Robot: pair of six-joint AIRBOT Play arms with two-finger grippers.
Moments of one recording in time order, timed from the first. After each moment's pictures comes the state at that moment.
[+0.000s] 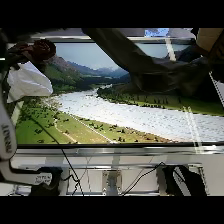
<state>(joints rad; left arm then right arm) -0.07 -1.47 2.07 0.52 -1.09 -1.18 -0.45 -0.70 1.36 -1.06 1.16 1.30</state>
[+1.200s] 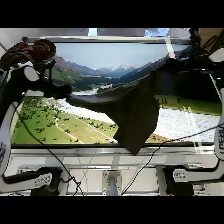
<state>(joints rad) -0.07 -1.42 1.33 1.29 -1.14 -1.57 -0.13 -1.53 1.60 -0.94 1.12 1.25</state>
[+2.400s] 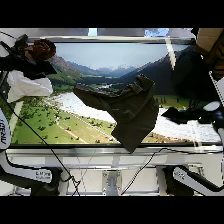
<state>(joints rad) 0.19 -1.58 1.73 1.11 -1.36 -1.38 -0.40 -1.14 0.64 -0.87 1.11 1.17</state>
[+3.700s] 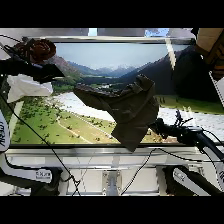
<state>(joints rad) 0.19 -1.57 1.67 0.95 -1.41 -1.31 -0.30 -1.09 0.29 -0.40 0.89 1.11</state>
